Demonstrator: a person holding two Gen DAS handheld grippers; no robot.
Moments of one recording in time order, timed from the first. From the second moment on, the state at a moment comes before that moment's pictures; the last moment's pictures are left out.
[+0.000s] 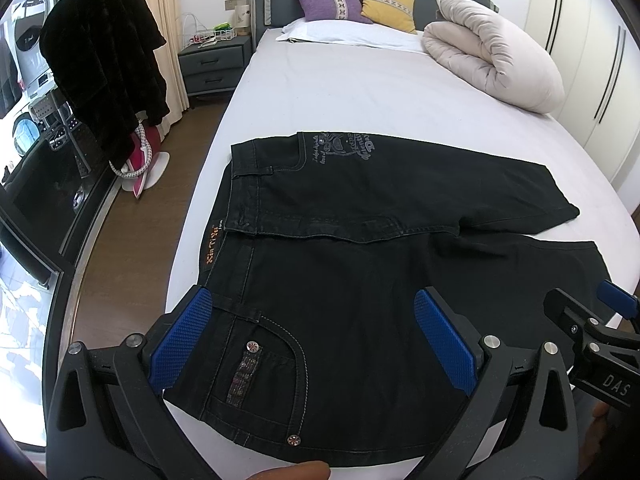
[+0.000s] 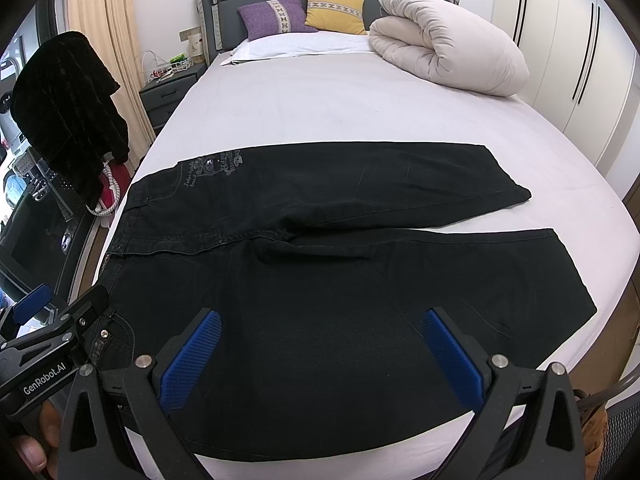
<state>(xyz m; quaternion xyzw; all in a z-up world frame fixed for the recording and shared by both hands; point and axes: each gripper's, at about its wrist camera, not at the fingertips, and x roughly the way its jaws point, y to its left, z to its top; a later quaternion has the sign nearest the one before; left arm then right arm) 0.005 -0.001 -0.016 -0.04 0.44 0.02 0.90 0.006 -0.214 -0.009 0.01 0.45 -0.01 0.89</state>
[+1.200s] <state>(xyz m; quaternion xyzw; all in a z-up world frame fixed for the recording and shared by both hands) 0.007 0.014 -0.027 -0.05 0.44 0.03 0.90 0.009 -0.214 -0.014 0.02 0.46 -0.01 0.89</state>
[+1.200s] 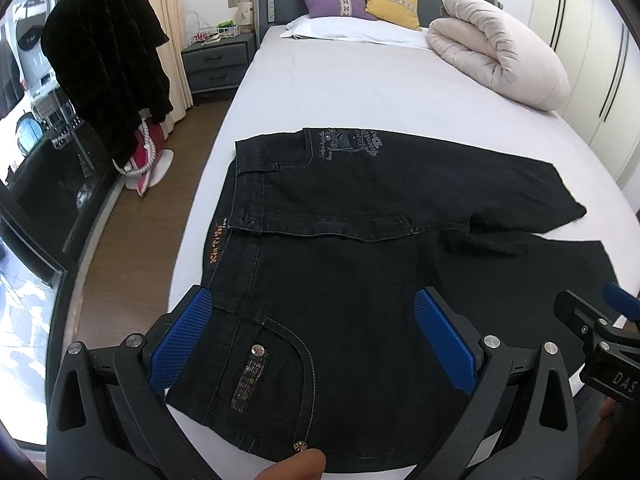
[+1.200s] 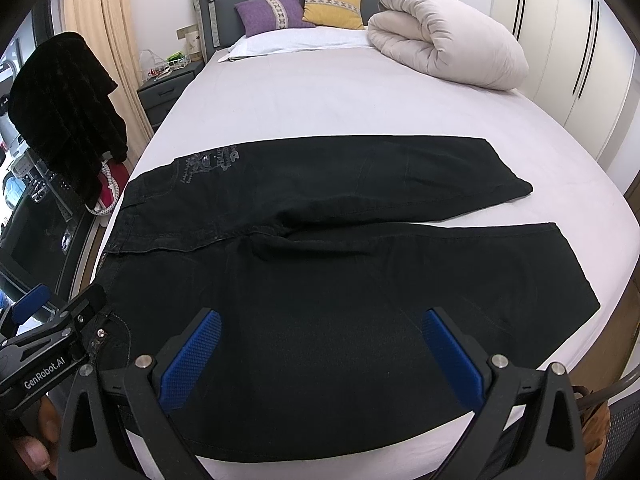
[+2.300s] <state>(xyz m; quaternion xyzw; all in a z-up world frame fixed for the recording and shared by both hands) 0.344 0.095 -0.096 0.02 0.53 -0.26 0.81 0.164 -0.243 -0.027 -0.02 0.43 0.23 0.87</state>
